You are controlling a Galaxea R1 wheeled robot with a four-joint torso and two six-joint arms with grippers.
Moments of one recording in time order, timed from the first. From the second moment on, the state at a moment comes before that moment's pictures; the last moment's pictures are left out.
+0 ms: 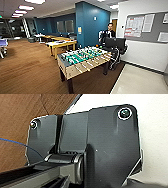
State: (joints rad) left arm 1.51 2.96 -2.72 0.13 -0.02 -0.13; right arm -1.48 2.94 -2.60 -0.05 -0.10 0.02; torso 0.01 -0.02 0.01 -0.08
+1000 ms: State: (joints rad) left arm 1.51 2.97 -2.72 0.13 -0.01 -0.13; right arm -1.48 2.94 -2.60 -0.06 -0.10 0.02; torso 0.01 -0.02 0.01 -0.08
